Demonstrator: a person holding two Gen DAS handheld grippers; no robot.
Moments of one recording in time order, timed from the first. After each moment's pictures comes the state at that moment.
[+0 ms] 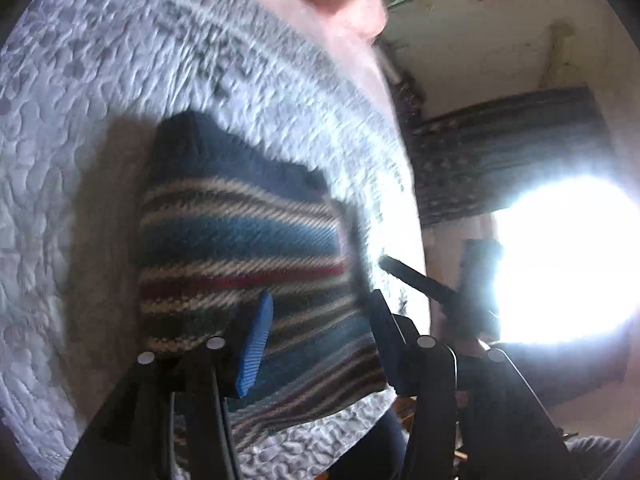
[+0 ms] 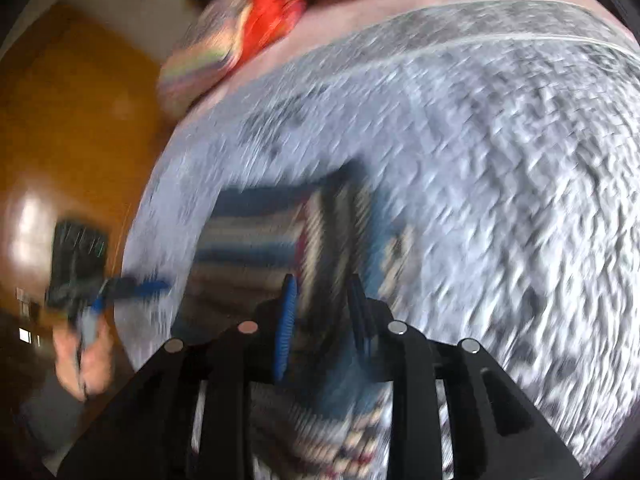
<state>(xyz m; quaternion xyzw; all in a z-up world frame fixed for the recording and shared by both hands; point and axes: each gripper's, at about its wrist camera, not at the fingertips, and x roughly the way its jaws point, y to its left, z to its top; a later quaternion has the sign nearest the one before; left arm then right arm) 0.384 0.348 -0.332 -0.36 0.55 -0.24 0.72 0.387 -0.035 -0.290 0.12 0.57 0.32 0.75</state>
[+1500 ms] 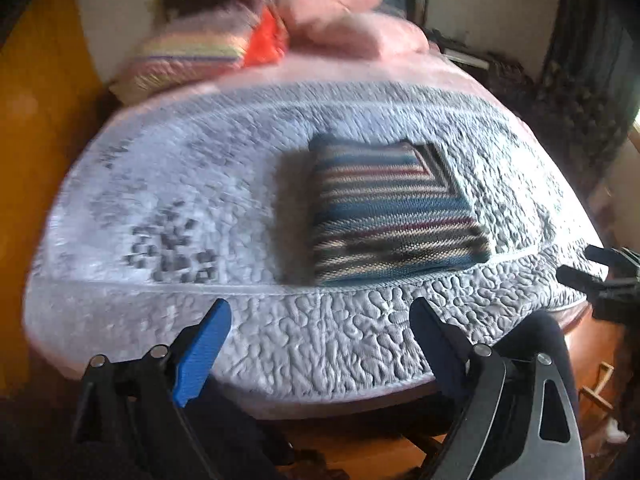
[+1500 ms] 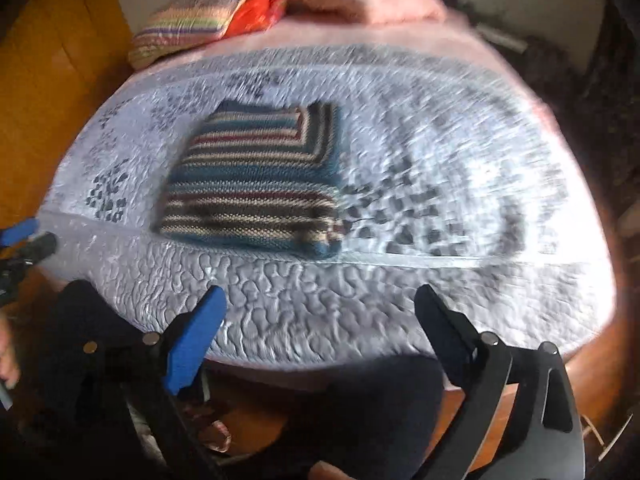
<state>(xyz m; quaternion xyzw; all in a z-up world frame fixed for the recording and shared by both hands) 0.107 0.259 -0.173 -0.03 0.49 0.04 0.87 0.118 -0.054 -0.170 -0.07 0.51 0.14 0.85</state>
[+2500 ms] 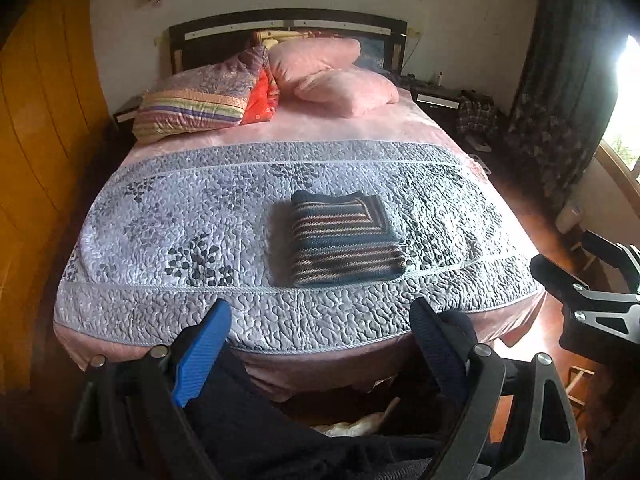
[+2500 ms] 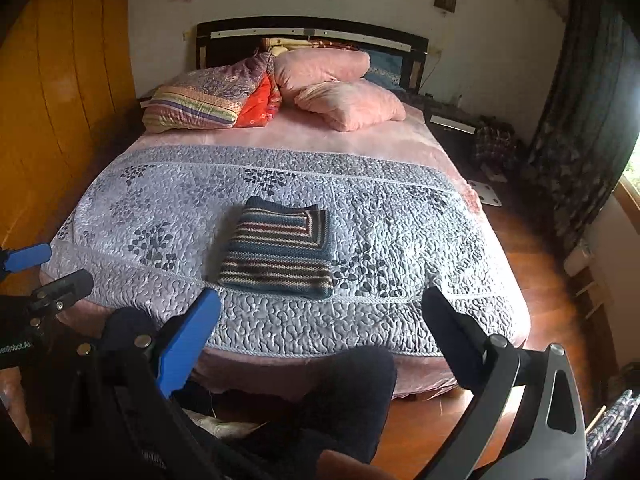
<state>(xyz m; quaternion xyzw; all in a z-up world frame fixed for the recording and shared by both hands) -0.008 0.229 0.005 -0.04 0.44 0.02 0.90 -0.032 -0.016 0.039 -0.10 0.39 0.09 0.91</state>
